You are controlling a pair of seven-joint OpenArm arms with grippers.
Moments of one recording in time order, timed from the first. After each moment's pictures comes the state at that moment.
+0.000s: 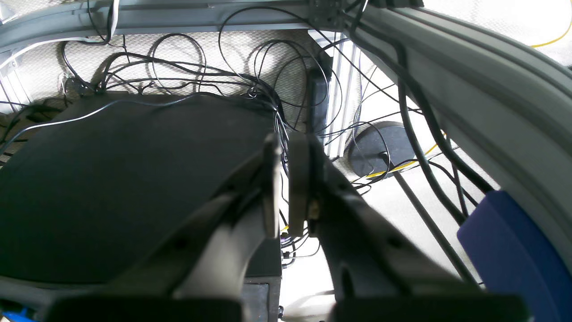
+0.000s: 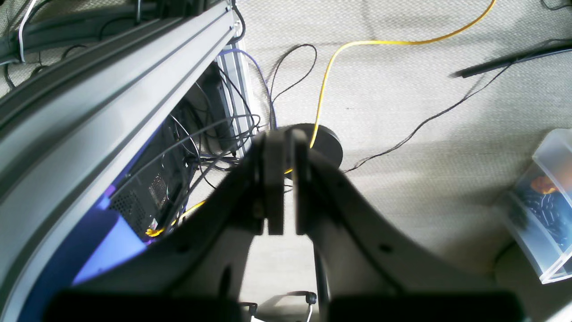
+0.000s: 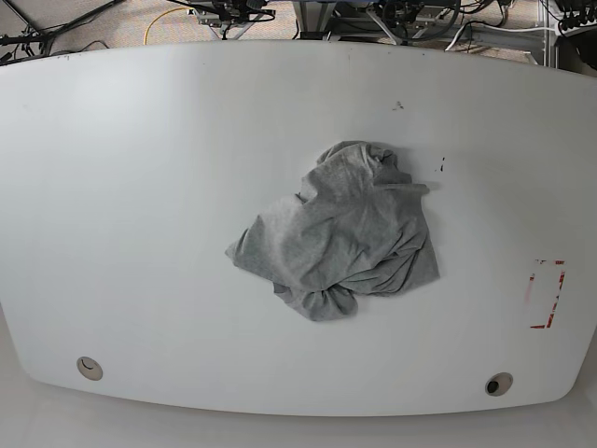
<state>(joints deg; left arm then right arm) 4.1 -2.7 3.6 14.7 -4.8 -5.4 7.5 -5.6 0.0 3.5 16.4 1.7 2.5 -10.6</state>
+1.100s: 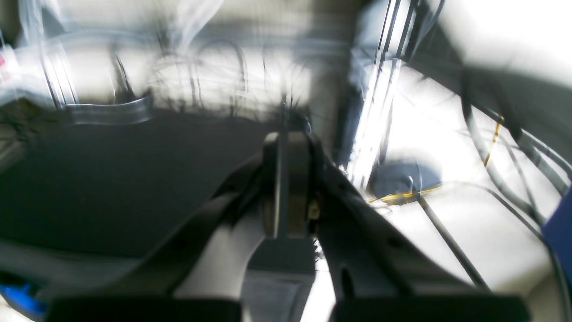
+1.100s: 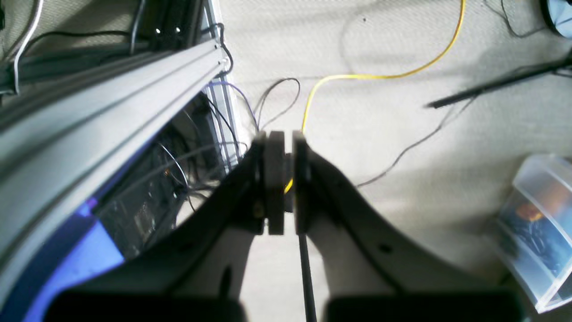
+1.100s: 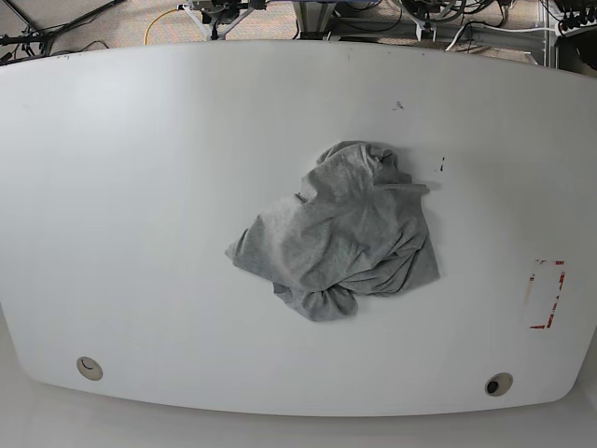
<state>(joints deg) 10.9 -4.7 0.5 17.8 -4.8 -4.2 -1.8 -13.8 0.8 3.5 28.9 1.9 2.3 -6.2</state>
